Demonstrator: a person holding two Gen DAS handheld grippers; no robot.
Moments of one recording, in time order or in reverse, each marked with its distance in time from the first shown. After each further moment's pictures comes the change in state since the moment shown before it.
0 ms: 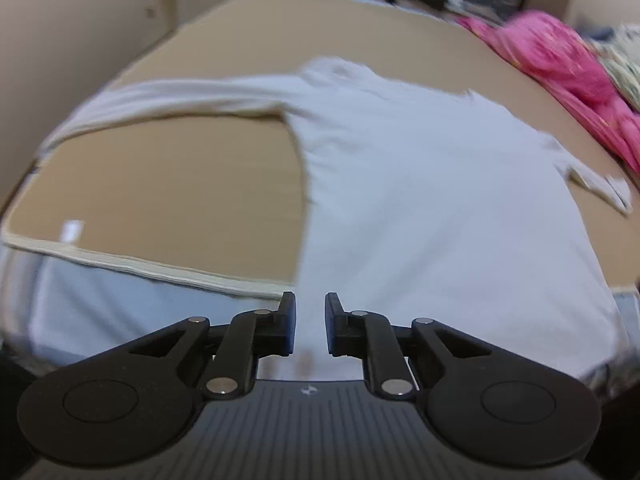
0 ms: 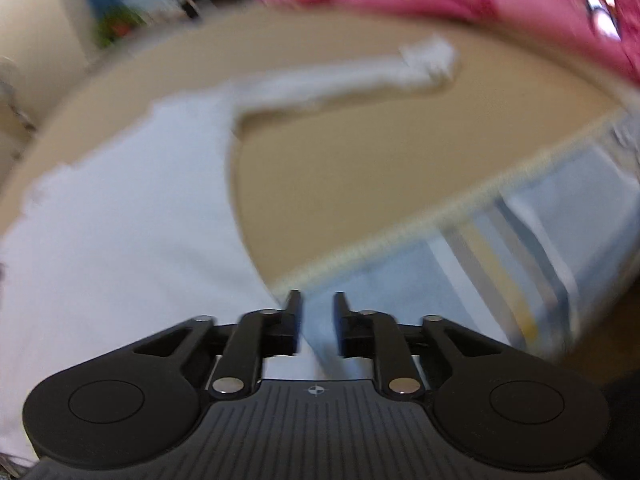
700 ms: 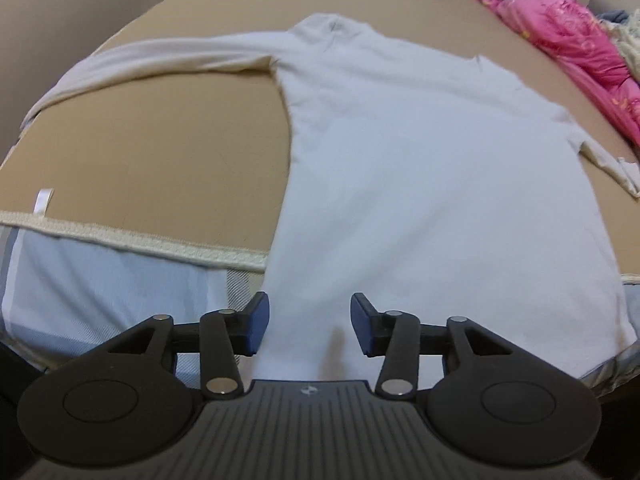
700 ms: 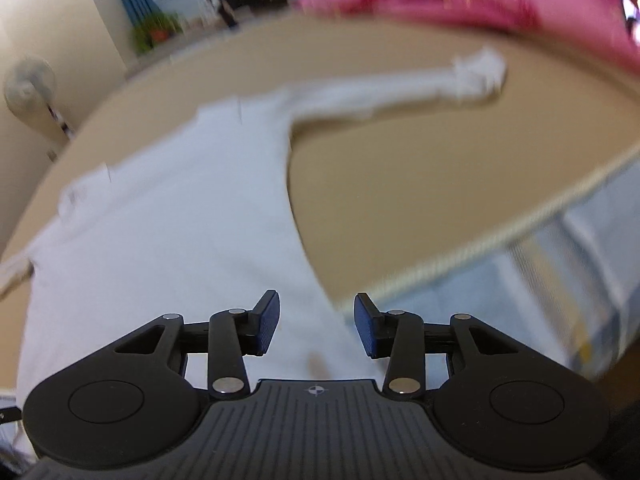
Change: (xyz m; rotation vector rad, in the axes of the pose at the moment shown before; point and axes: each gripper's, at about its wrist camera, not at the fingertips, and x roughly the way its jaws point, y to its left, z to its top) left arm 0.013 -0.006 0.001 -0.020 0.068 0.020; right arm 0.002 0.015 0.008 -0.017 -0.049 0.016
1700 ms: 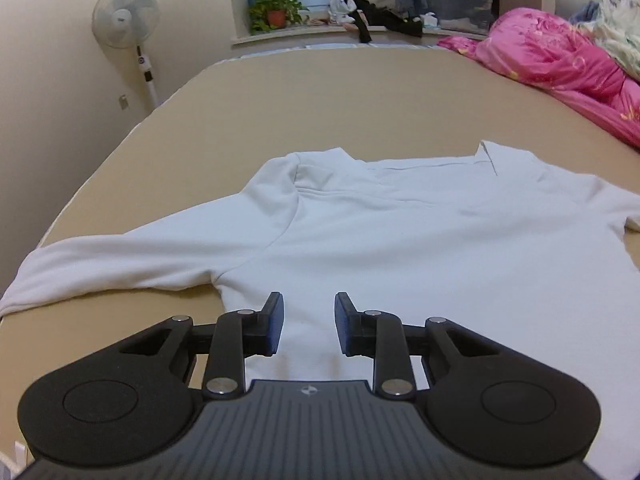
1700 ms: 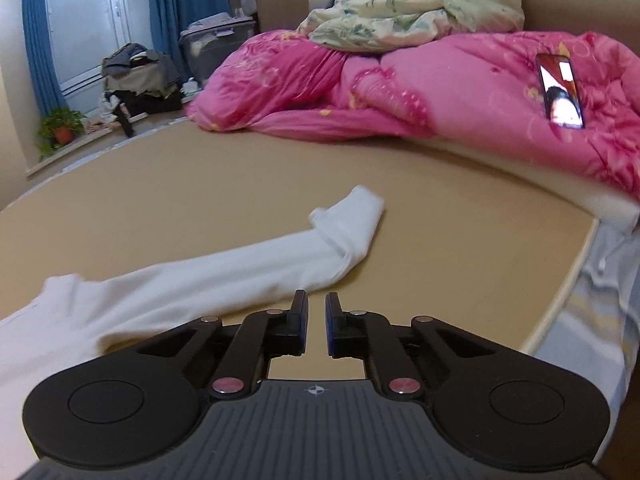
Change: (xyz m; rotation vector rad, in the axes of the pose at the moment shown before) left arm 0.090 -0.084 0.151 0.202 -0.284 0.103; right arm 0.101 -0.143 0.142 0.087 -0.248 -0.283
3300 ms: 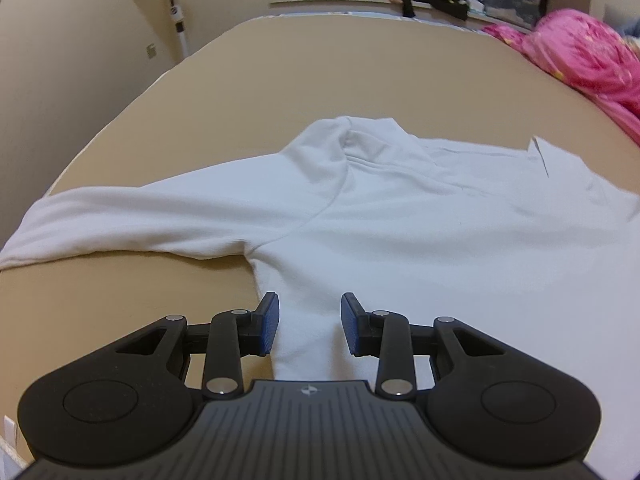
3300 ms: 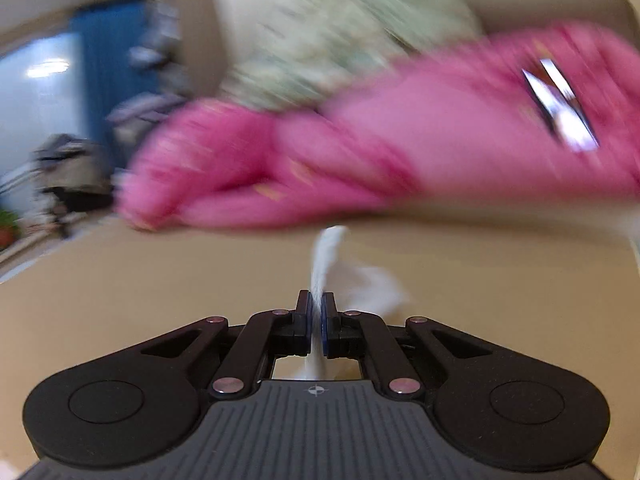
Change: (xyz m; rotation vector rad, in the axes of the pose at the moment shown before) left arm 0.031 0.045 0.000 -0.148 0.119 0.032; right arm 0.120 0.046 0.076 0.090 -0.299 -0.025
